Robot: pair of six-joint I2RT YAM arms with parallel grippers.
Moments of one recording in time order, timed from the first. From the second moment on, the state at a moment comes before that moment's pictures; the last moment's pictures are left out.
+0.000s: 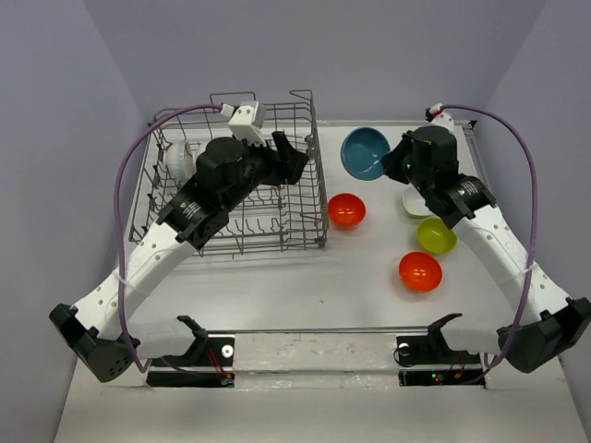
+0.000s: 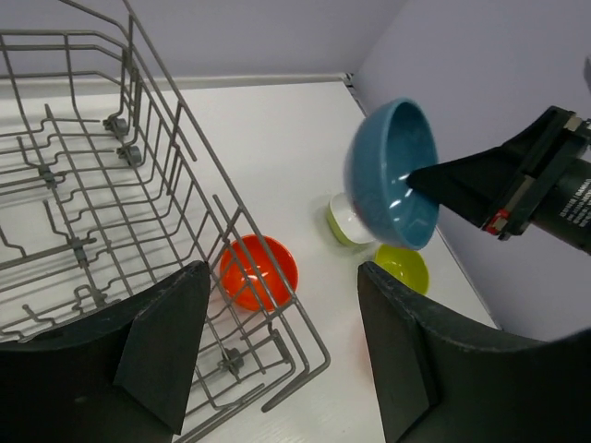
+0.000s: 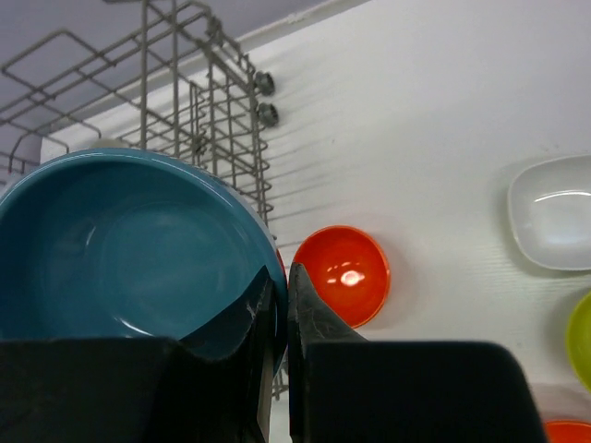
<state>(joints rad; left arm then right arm) -0.69 1.16 1.33 -0.30 -0.10 -0.47 0.40 1.21 1.34 -0.53 0.27 0.61</state>
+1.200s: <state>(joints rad) -0.78 1.28 1.48 -0.49 -0.57 -0.35 0.92 1.63 1.80 -0.62 0.77 0.47</state>
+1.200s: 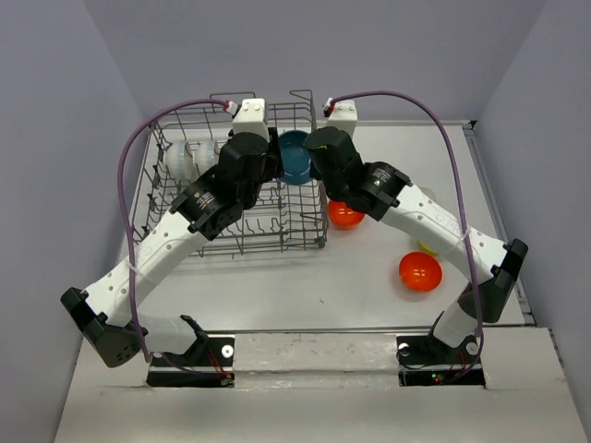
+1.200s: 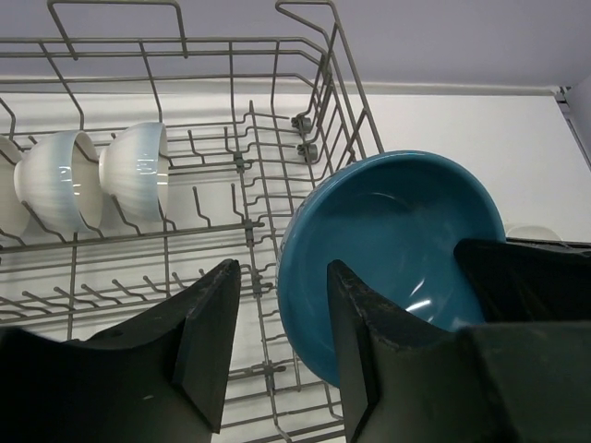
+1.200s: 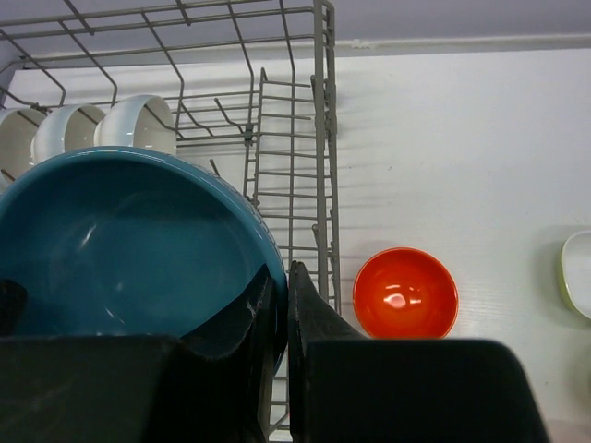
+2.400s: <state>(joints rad) -0.78 1.29 1.46 -0.50 -0.58 -0.34 0.94 1.63 1.81 -0.62 0.79 0.45</state>
